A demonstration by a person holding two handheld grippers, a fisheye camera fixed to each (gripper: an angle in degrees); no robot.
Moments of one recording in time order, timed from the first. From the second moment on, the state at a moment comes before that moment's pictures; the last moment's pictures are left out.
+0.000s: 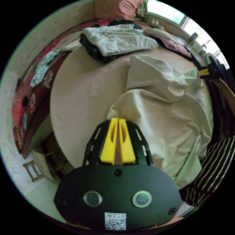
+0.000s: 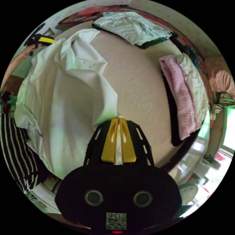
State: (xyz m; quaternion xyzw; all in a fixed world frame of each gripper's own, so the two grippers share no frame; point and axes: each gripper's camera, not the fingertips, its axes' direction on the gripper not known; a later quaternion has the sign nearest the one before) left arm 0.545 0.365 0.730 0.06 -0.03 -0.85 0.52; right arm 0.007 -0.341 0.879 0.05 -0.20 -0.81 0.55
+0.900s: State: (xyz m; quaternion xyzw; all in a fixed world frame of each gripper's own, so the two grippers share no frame) left arm 0.514 0.389 0.715 0.16 -0.07 -0.84 0.51; right arm -0.149 -0.264 0.753 0.04 -0.32 -0.84 0.44
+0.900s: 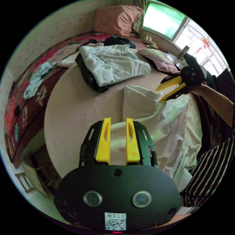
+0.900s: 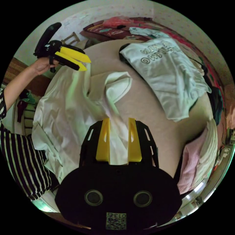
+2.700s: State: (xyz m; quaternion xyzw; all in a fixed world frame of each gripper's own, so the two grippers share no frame) left arm 0.641 0.363 0.703 0.00 -0.10 -0.91 0.41; right arm 0.041 -0.463 0.938 0.09 -0.20 -0.68 0.69
